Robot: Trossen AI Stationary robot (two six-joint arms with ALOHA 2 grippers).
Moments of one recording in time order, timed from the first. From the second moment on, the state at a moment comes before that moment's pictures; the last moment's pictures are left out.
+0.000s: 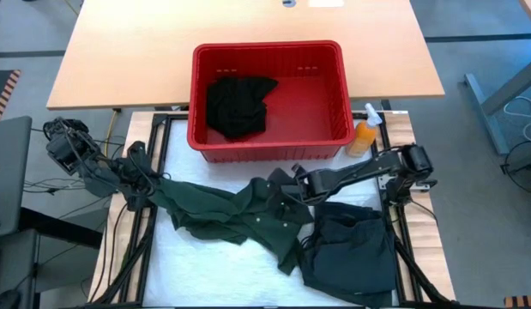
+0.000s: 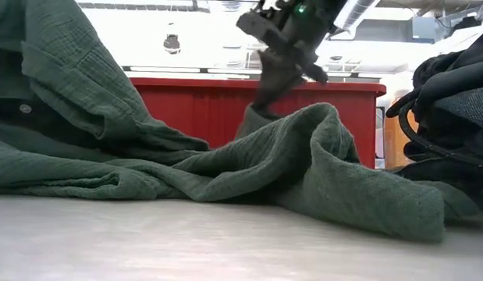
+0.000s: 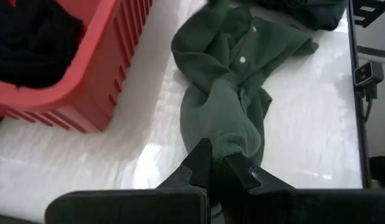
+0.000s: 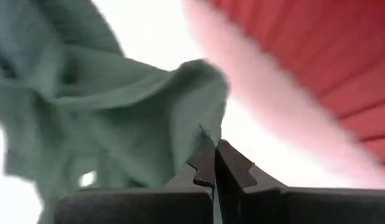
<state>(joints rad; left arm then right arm) -0.70 0.81 1.34 -1.47 -0.51 -0.78 0.19 1.77 1.37 -0.59 0.44 0.71</state>
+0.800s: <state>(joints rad) -0.70 0.80 1.34 -1.57 -0.47 -0.91 0.34 1.78 1.37 -0.64 0.13 0.52</state>
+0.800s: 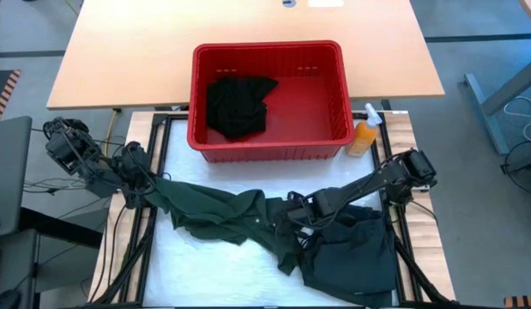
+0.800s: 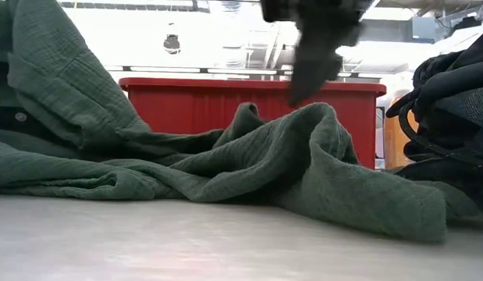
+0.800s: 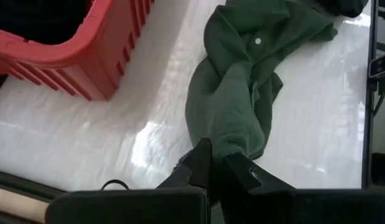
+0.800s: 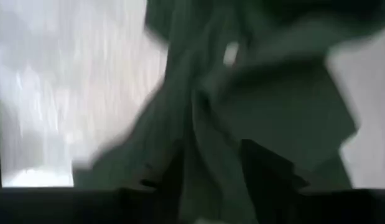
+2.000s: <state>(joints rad) -0.70 0.80 1.34 -1.57 -0.49 -0.92 0.34 1.79 1.27 -0.81 0.23 -0.04</state>
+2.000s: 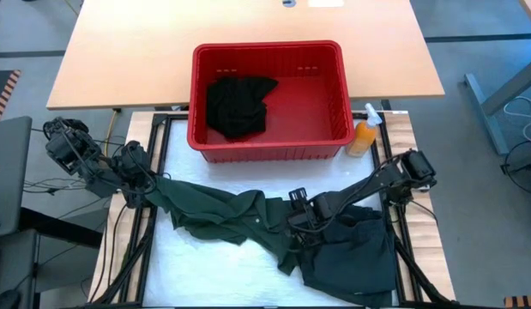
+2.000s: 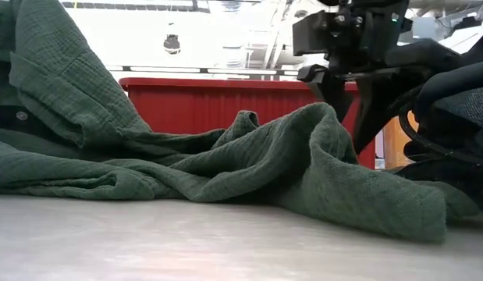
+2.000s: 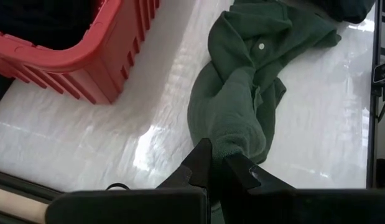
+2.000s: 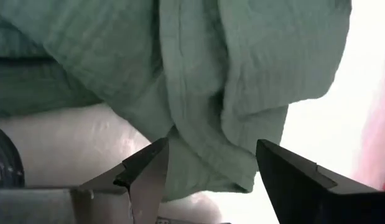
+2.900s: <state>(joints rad) -0.70 0.80 1.34 -1.57 -0.50 -0.89 0.30 1.79 1.20 -0.65 0.21 0.03</state>
